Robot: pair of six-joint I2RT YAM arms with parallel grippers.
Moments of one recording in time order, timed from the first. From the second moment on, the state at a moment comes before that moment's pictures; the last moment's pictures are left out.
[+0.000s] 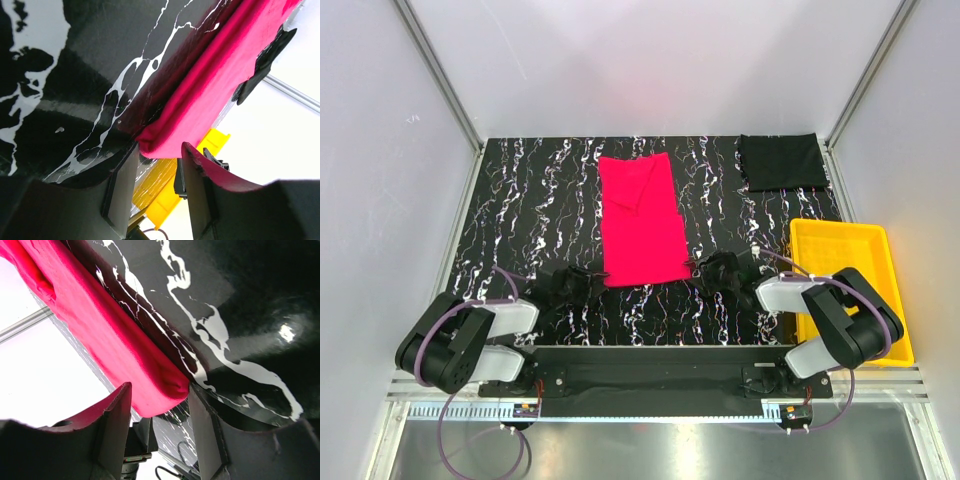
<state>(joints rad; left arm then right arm) -0.42 1.32 0.20 0.42 0.14 -1.67 0.49 1.48 0.41 0.34 -0.07 1.63</state>
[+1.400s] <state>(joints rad) -0.46 0.84 0.07 0.02 0.15 -1.67 0.70 1.22 0.33 0.09 -0.11 1.53</state>
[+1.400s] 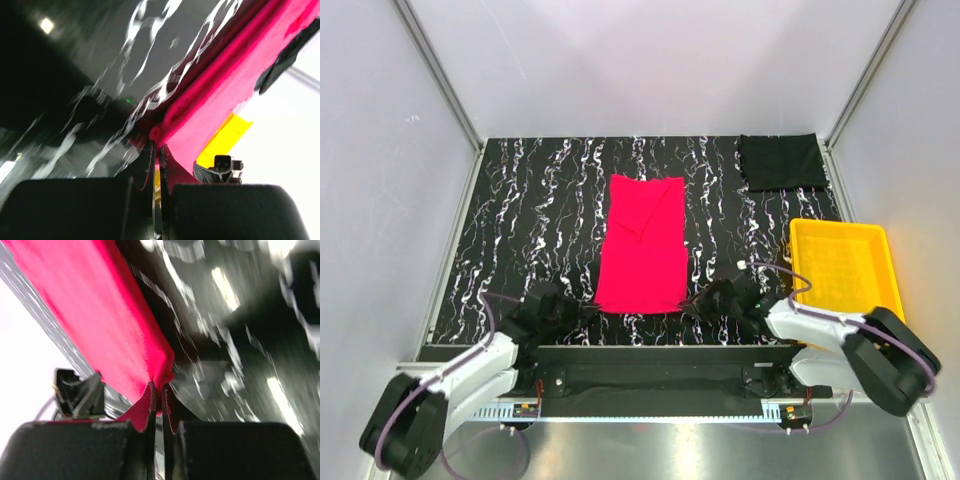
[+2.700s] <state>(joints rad) -0.31 1.80 1.47 -0.34 0.38 -0.92 0.23 1.60 1.15 -0.41 -0.42 1.05</state>
